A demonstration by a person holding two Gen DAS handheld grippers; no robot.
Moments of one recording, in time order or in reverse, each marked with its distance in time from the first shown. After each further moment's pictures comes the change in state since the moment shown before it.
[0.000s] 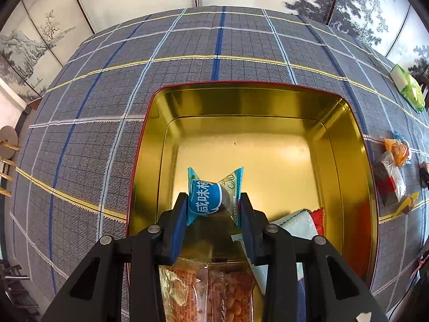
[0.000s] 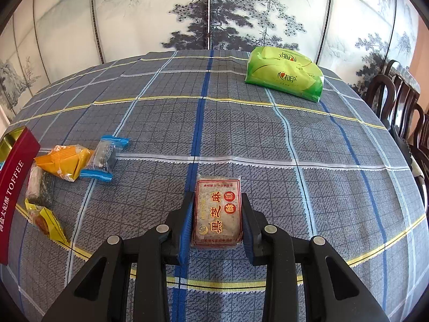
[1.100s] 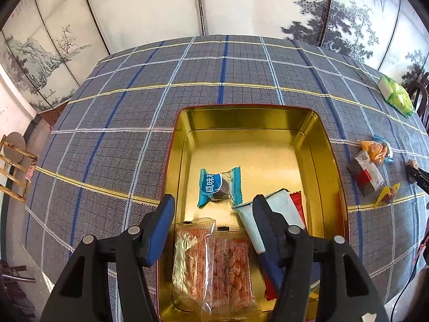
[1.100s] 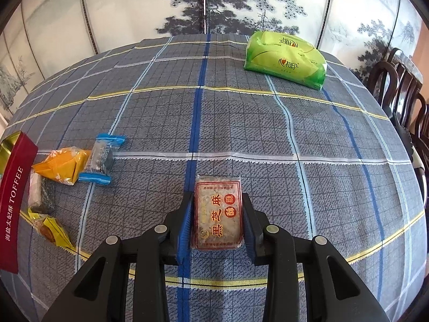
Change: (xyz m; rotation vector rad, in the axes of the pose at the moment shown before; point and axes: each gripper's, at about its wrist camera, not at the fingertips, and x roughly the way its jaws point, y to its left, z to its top) left arm -0.063 0.002 -0.027 -0.004 -0.132 0.029; right arm 0.008 -0.003 0.016 0.029 0.131 -0.009
